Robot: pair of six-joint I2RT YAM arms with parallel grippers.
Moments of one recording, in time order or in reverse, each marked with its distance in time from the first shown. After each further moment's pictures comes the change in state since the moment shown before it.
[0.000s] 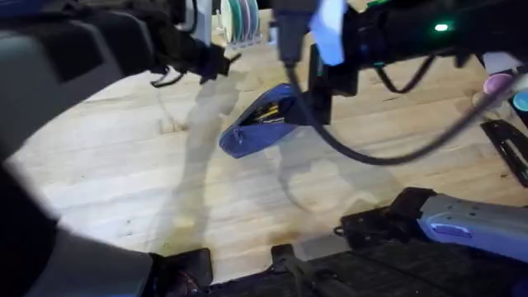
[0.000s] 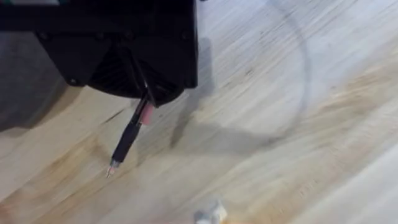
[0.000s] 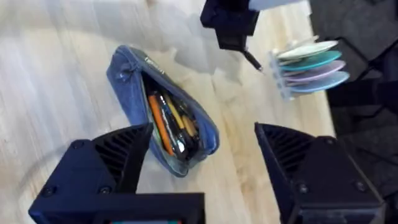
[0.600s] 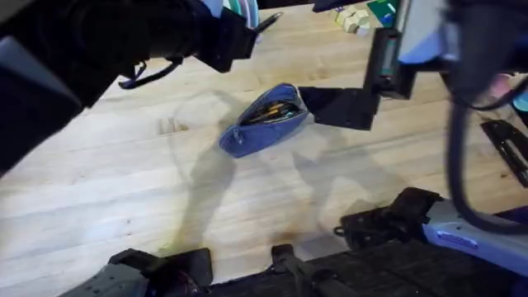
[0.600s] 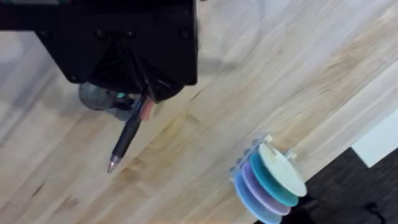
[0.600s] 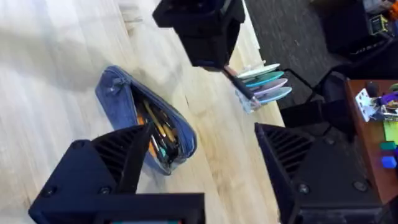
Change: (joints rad) left arm -0.187 -0.435 0.000 -0.179 -0.004 -0.034; right arm 0.000 -0.236 0.000 -0.011 0.000 0.000
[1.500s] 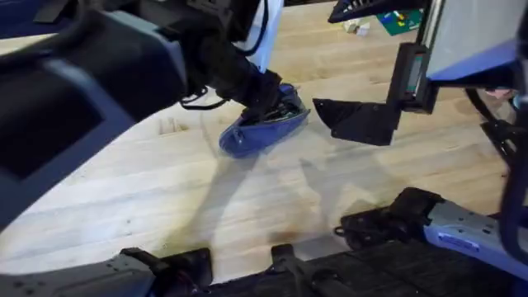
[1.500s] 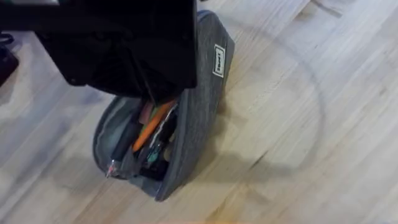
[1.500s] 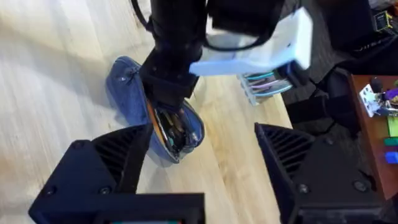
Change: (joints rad) left arm -0.145 0.227 0.000 -0.155 0.000 -0.101; right arm 0.000 -0.064 0.000 -0.080 0.000 0.000
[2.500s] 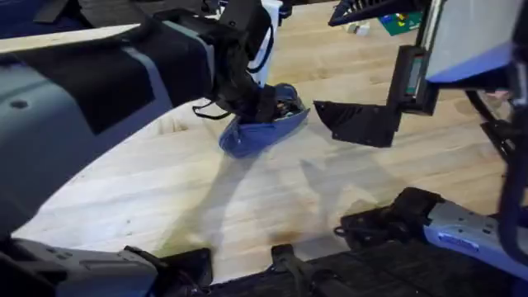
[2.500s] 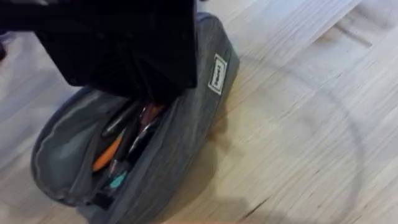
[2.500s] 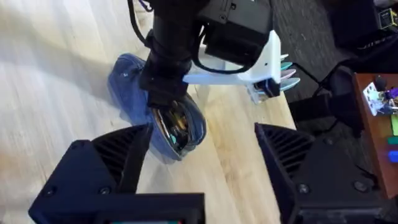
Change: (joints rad) left arm -0.002 0.128 0.000 -0.056 -0.057 -0.123; right arm 0.000 0.000 0.000 -0.013 0.000 0.000
